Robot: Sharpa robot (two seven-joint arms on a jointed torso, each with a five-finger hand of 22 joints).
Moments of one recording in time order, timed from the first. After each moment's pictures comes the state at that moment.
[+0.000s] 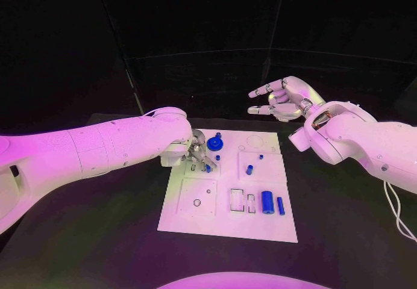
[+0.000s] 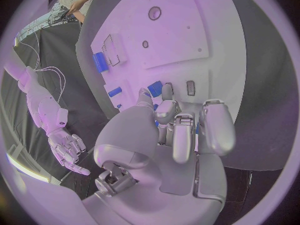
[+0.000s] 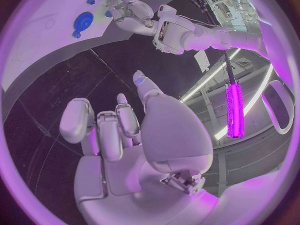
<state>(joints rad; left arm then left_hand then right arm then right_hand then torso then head) 1.37 -0.50 -0.17 1.24 -0.97 0.27 -0.60 1.20 0.16 -0.30 0.19 0.05 0.93 0.06 0.58 0.47 1.30 -0.02 1.21 1.04 1.47 -0.08 1.57 1.31 0.08 1.47 0.02 1.31 1.16 1.24 -0.80 0.09 1.49 -0.92 -0.40 0.11 1.31 -0.05 0.10 -0.05 0.18 0.87 0.18 0.10 0.07 1.34 0.09 1.33 1.26 1.47 0.01 1.49 1.31 0.09 1.32 0.12 1.37 1.07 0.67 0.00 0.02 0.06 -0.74</state>
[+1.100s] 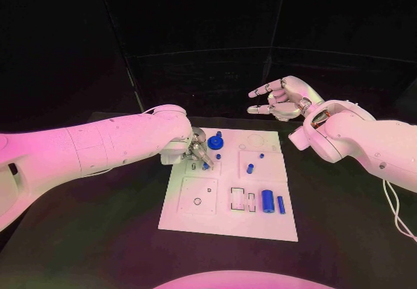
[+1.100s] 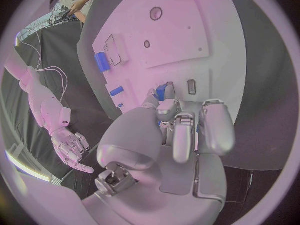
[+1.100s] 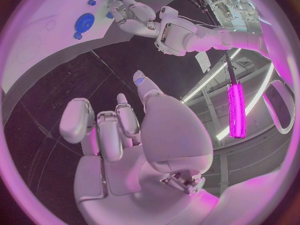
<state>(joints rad) 1.37 -0.51 -0.17 1.24 -0.96 0.27 -0.58 1.37 0.22 -0.11 0.07 0.06 0.87 0.06 0.57 0.50 1.28 -0.02 1.18 1.02 1.47 -0.08 1.57 1.31 0.08 1.46 0.02 1.32 1.16 1.24 -0.79 0.09 1.48 -0.92 -0.38 0.10 1.31 -0.05 0.10 -0.05 0.18 0.87 0.18 0.10 0.07 1.34 0.09 1.33 1.26 1.47 0.01 1.49 1.31 0.09 1.32 0.12 1.37 1.07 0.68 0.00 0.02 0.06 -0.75</state>
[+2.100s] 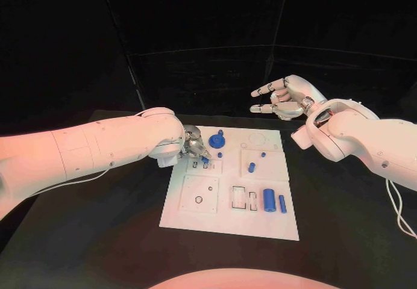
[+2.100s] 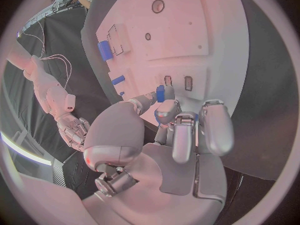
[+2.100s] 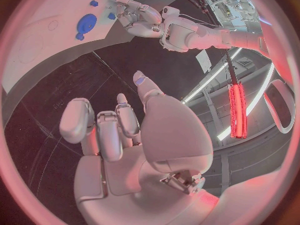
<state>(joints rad) 1.35 -0.59 -0.17 1.32 -0.91 0.11 -0.54 1.04 -0.02 0.59 0.06 0.14 0.87 0.06 0.65 0.58 1.30 -0.02 1.19 1.04 1.47 -0.07 1.57 1.31 0.08 1.46 0.03 1.34 1.20 1.24 -0.79 0.09 1.46 -0.92 -0.37 0.10 1.31 -0.05 0.09 -0.04 0.21 0.87 0.18 0.10 0.07 1.34 0.09 1.33 1.26 1.47 0.01 1.49 1.31 0.09 1.32 0.12 1.37 1.07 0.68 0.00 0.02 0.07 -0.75</state>
